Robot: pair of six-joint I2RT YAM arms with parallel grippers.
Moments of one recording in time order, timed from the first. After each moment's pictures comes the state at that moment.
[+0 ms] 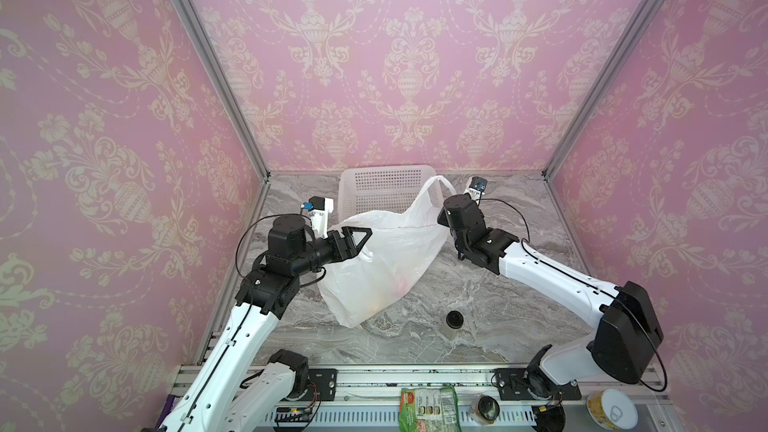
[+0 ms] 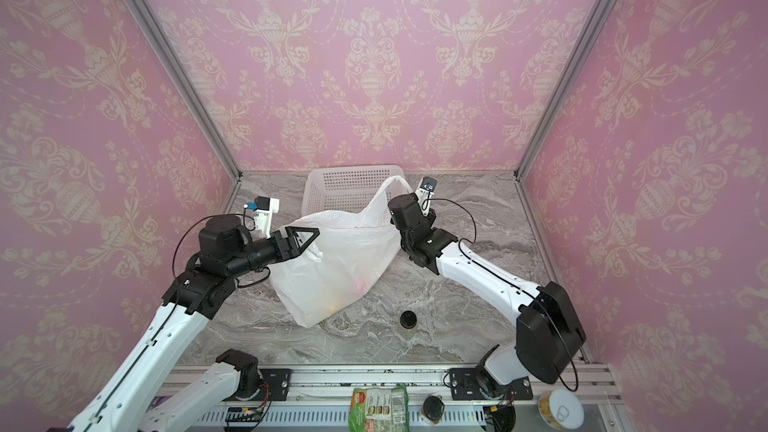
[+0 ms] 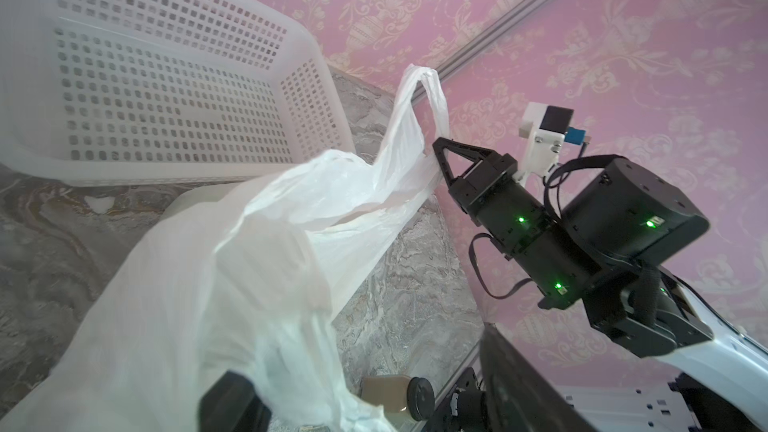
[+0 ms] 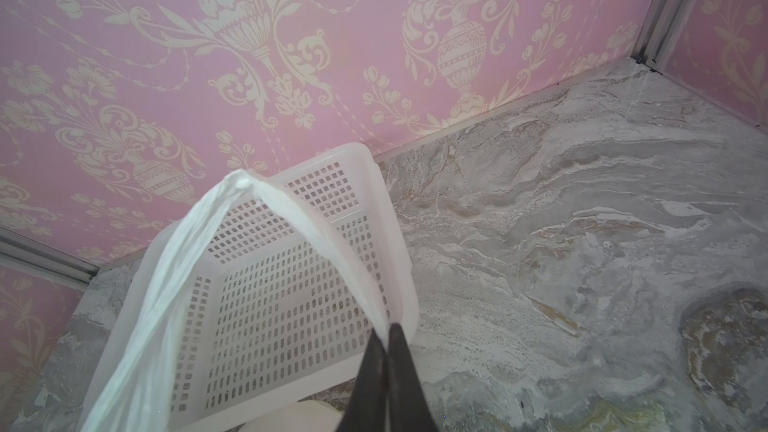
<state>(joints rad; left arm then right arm) -0.27 0.86 0.92 -0.46 0.48 -0.65 0.65 1.47 1.14 -0.15 0.70 0.68</state>
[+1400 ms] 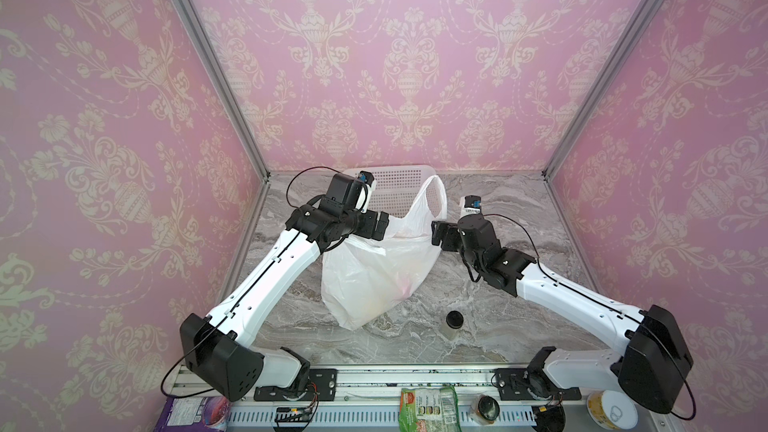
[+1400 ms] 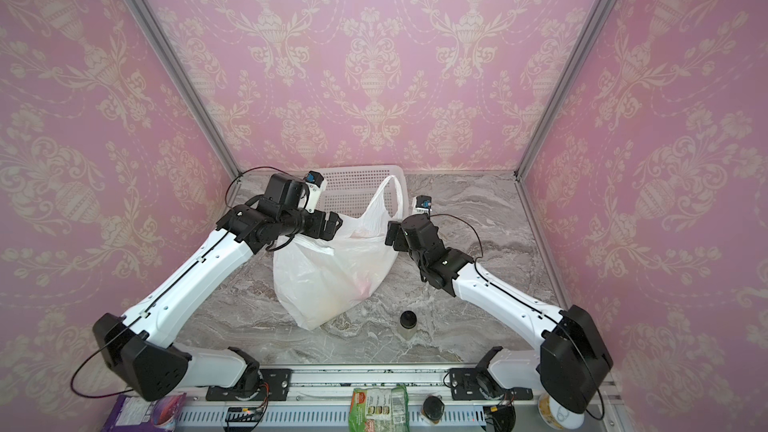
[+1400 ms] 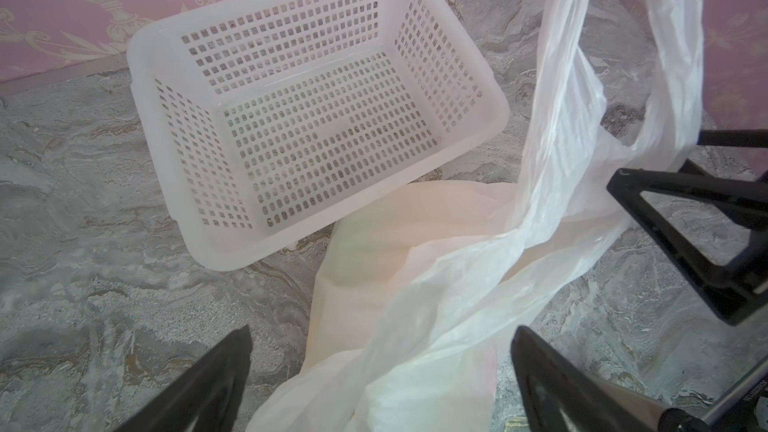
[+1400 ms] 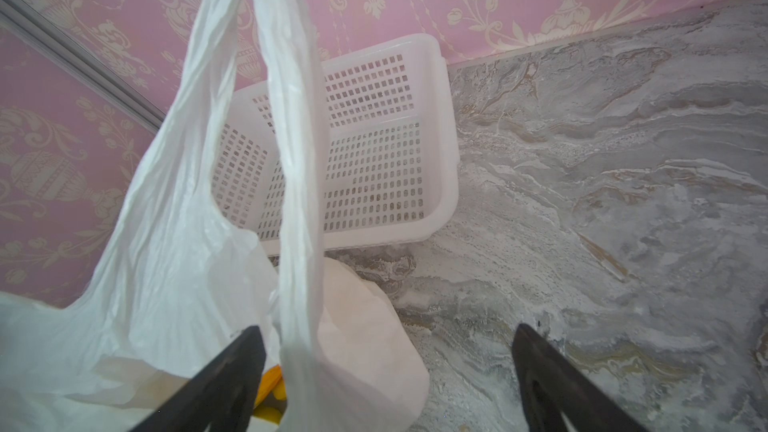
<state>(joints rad) -0.48 1.40 1.41 -0.83 0.01 -0.14 0.66 1.30 0.92 -0.13 0.37 0.57</state>
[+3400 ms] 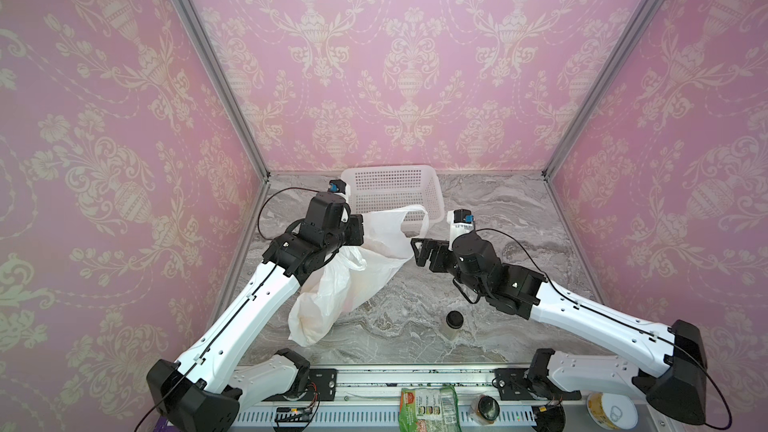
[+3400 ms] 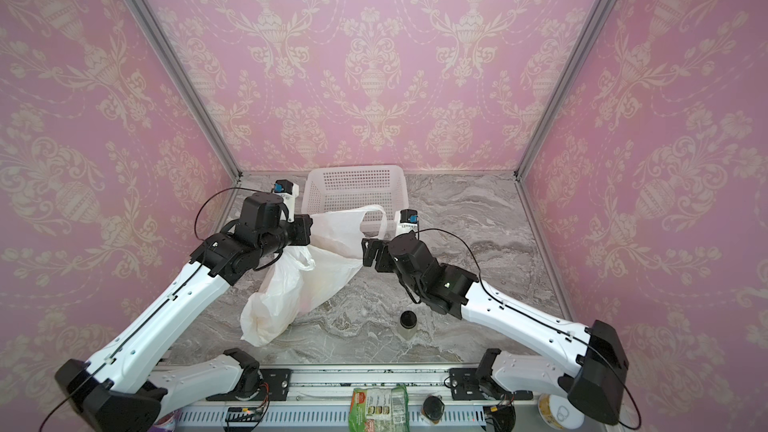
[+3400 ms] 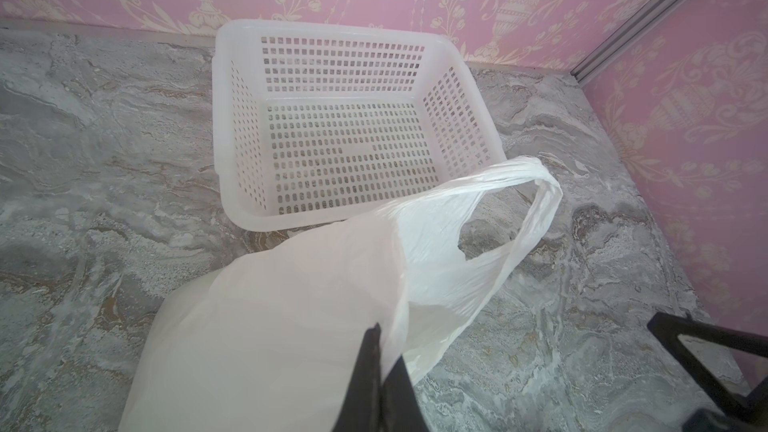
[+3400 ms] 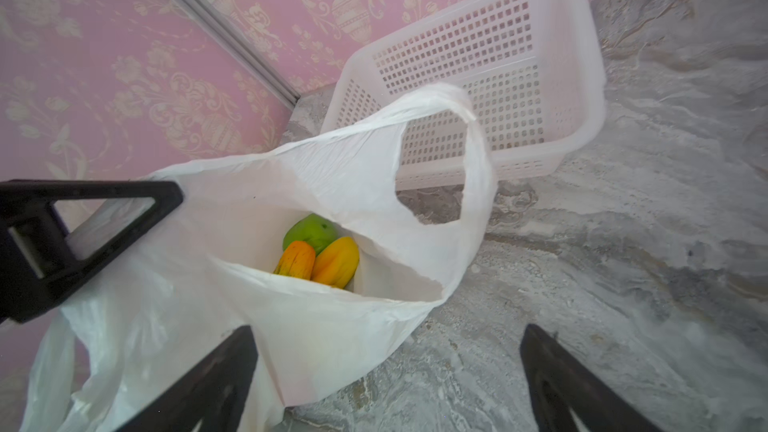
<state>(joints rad) -0.47 1.14 1.19 -0.66 -0.05 -0.41 0.95 1.17 0.93 -0.21 0.33 0.80</state>
